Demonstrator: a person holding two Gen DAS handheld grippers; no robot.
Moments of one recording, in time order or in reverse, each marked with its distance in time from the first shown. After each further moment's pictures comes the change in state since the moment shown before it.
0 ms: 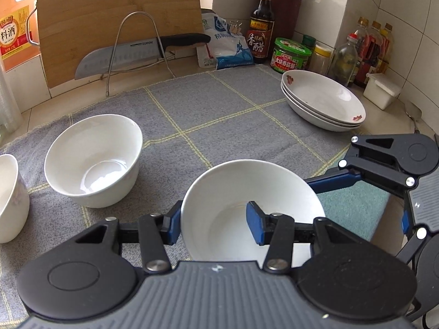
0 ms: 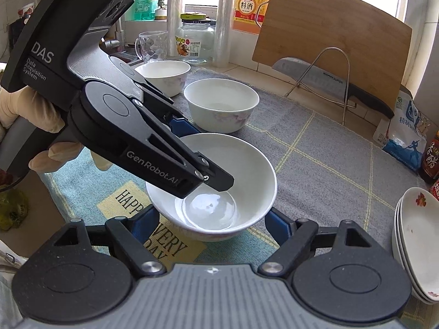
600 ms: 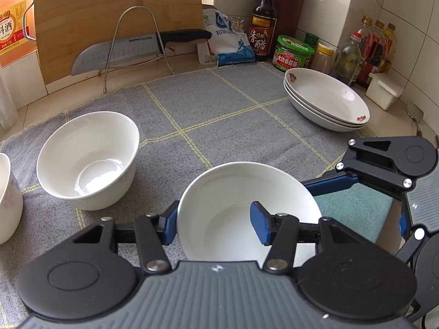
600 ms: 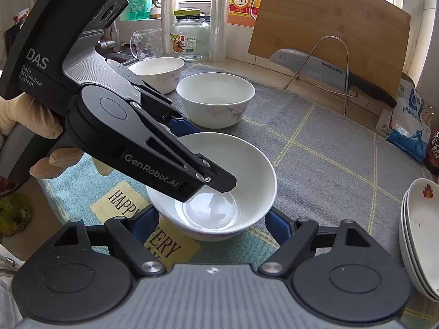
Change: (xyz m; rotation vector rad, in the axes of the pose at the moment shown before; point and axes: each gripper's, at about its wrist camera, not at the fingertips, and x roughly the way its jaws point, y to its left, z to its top) left arm 0.009 0.001 0.002 -0.012 0.005 -0.007; right arm 0.010 -0.009 0.000 0.031 0.012 0.021
